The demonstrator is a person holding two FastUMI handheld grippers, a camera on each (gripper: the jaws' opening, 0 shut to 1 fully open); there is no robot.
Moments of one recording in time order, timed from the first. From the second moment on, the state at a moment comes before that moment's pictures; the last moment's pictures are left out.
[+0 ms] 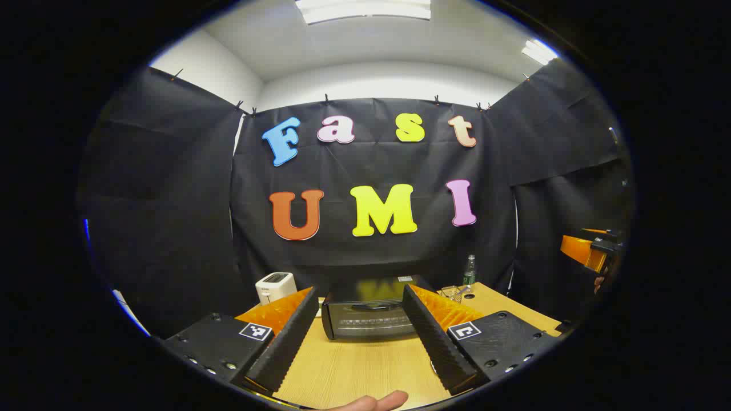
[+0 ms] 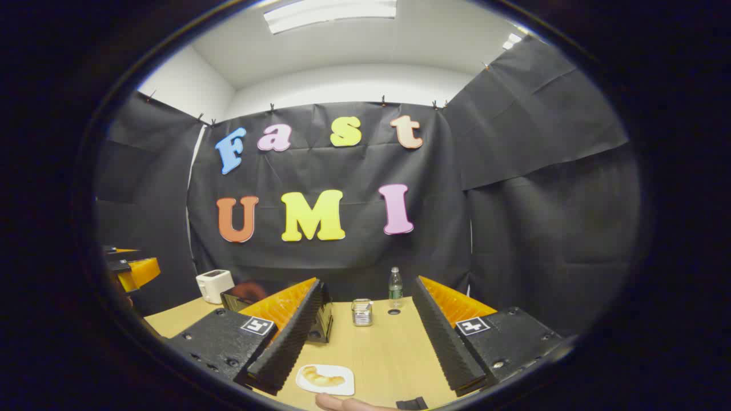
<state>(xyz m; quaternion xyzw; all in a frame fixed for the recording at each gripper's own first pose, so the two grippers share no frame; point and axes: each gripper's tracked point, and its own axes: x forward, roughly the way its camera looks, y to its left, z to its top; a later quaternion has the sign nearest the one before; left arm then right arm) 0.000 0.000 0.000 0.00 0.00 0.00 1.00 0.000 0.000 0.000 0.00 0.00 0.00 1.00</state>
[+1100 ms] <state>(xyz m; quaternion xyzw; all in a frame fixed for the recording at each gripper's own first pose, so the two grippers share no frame) 0.118 -0.038 -0.035 -0.04 0.04 -0.04 1.00 -0.017 -0.045 -0.015 0.01 -0.03 -0.01 1.00</state>
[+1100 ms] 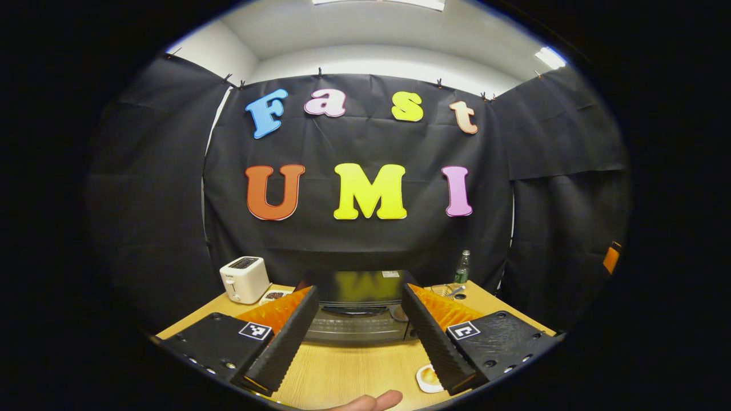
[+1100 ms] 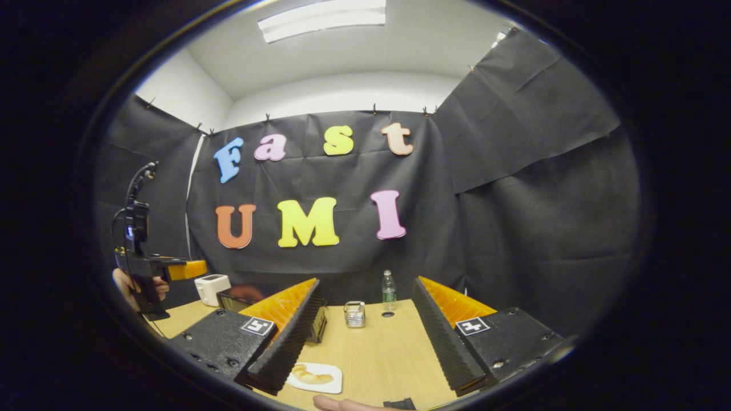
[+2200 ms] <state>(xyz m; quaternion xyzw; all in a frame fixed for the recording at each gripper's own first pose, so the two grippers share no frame) 0.268 -0.060 -0.185 -0.02 0.21 -0.03 0.98 -0.053 -0.071 0.023 -0.03 -0.06 0.00 1.00</state>
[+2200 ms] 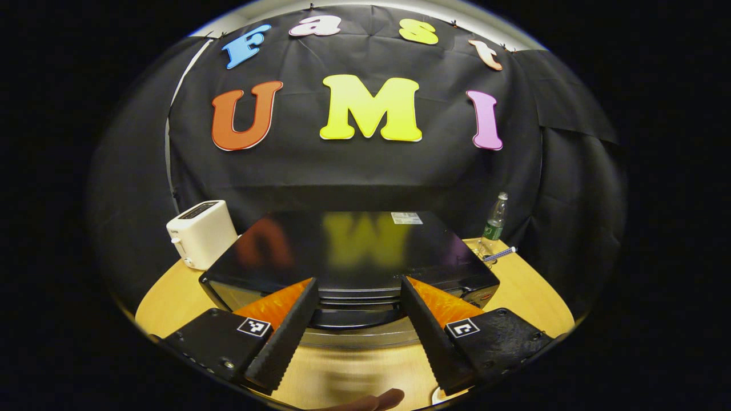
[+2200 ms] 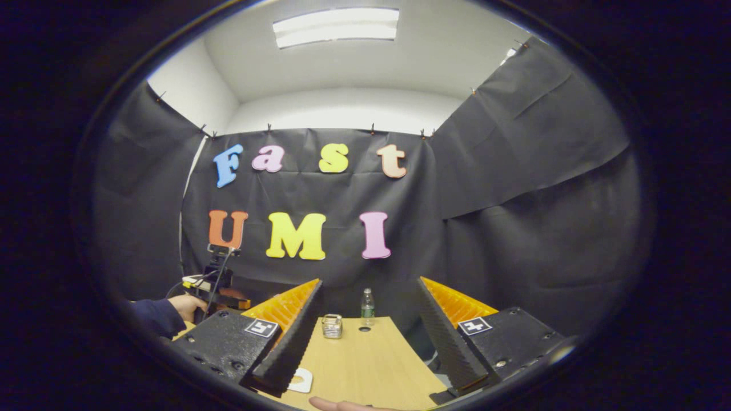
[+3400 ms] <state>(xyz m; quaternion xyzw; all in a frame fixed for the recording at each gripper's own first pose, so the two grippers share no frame) 0.144 -0.063 -0.231 -0.04 0.21 -0.02 0.98 -0.064 -0.056 0.006 0.03 -0.03 0.01 1.00</state>
